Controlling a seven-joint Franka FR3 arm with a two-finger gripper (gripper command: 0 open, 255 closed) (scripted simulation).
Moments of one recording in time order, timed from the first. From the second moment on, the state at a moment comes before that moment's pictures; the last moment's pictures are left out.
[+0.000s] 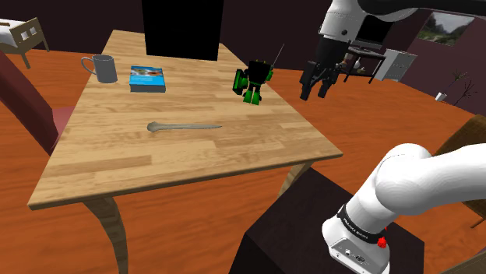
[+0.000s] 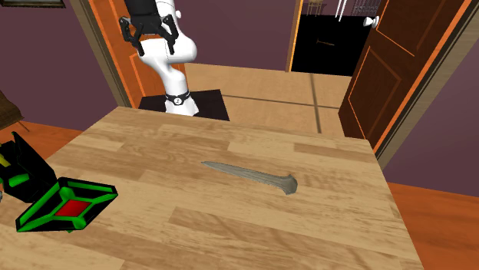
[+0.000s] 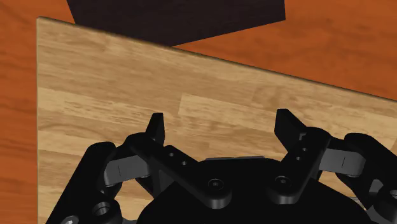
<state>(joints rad) -0.02 -0.76 -0.01 -2.39 0.04 1.57 0.16</state>
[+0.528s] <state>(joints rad) 0.04 -0.55 -0.03 -2.33 0.01 1.73 -0.01</state>
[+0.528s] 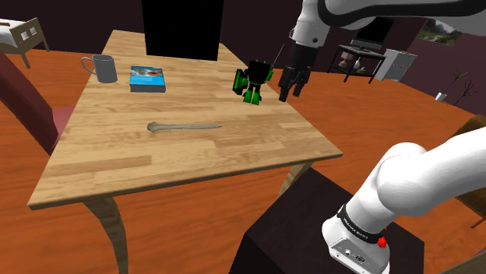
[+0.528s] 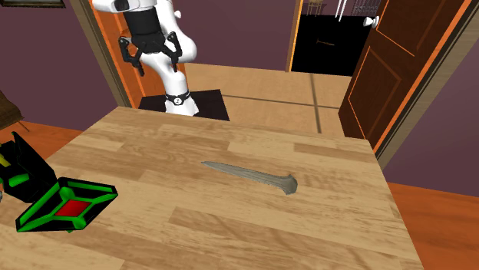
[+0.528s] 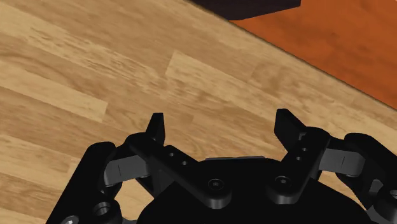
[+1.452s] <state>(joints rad) 0.15 -0.05 -0.01 -2.05 0.00 1.98 -0.37</state>
